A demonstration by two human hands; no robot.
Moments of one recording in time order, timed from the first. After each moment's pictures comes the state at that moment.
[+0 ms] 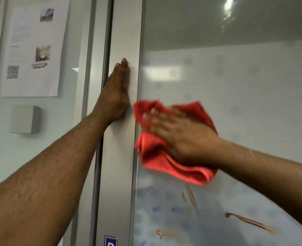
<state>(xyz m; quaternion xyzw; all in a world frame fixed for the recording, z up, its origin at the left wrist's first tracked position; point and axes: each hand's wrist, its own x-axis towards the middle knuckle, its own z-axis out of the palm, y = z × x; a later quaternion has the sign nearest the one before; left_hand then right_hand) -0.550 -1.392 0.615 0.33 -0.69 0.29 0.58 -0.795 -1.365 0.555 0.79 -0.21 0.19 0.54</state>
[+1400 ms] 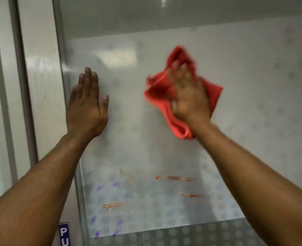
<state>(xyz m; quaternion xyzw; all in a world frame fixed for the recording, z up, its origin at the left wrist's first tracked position) -0.670 -1.378 0.553 0.43 -0.66 0.36 0.50 -0.951 -1.350 0.556 0.59 -0.43 0.51 0.46</state>
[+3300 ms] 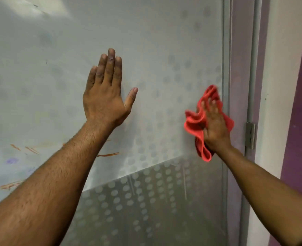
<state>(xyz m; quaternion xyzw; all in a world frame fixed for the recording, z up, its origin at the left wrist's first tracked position) -0.926 -1.344 0.456 0.35 -0.73 0.40 0.42 -1.250 -1.278 0.301 0.57 -0.57 0.49 0.33</state>
